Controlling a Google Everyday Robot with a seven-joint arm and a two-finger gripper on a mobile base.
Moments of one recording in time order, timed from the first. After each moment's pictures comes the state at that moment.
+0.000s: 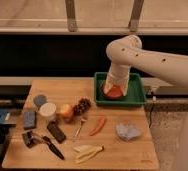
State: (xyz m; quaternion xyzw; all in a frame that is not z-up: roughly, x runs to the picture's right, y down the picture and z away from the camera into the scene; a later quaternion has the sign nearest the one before) arm 0.130 0.011 0.715 -0.20 0.23 0.73 0.61
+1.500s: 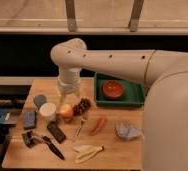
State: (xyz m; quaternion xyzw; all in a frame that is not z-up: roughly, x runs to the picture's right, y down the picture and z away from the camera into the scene) arm -0.116 0.060 0.666 -0.37 0.15 0.51 0.76
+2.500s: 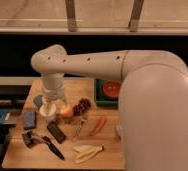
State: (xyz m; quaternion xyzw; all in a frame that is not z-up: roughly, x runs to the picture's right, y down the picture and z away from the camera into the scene) arm -0.181 0.099 0.673 -0.39 0.16 0.45 0.79
